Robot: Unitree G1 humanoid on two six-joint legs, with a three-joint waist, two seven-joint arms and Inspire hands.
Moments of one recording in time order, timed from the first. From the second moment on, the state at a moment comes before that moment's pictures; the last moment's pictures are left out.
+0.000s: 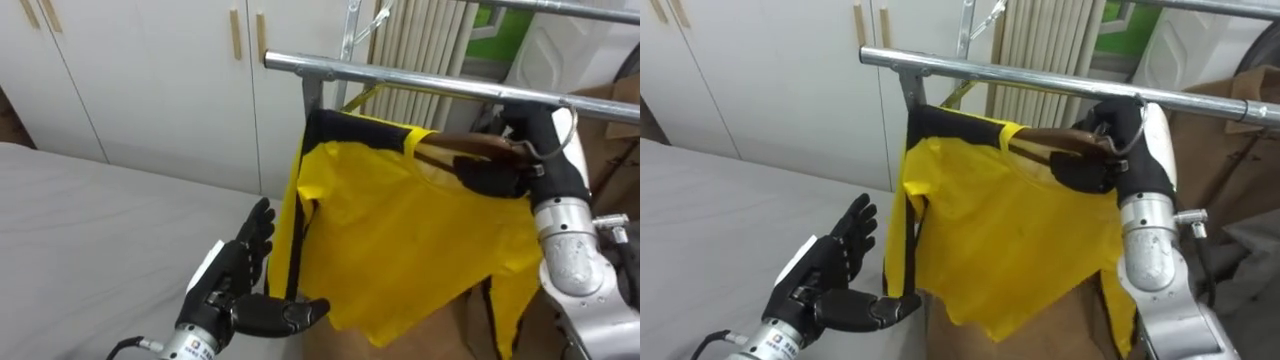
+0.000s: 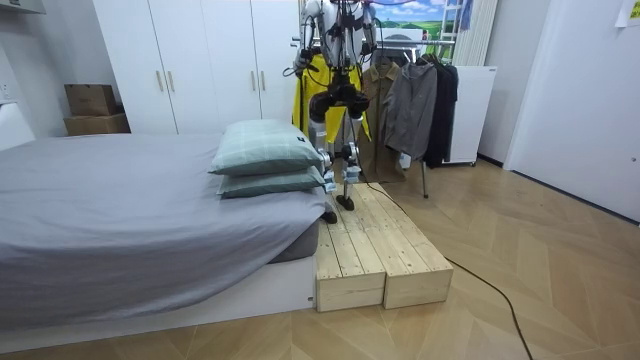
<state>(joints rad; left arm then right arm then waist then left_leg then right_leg) 0.09 0.24 -0.14 0.07 -0.24 -0.08 -0.17 -0.41 -0.40 0.09 0.38 -0.02 -0.11 -0.30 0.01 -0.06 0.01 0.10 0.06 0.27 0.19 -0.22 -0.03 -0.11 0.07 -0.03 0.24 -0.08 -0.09</state>
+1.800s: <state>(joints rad) 0.07 0.27 -0.09 0.00 -0.22 0.09 -0.27 -0.58 -0.50 -0.06 1.01 0.55 0.09 0.15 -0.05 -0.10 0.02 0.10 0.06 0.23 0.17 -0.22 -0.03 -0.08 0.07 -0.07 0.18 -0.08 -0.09</state>
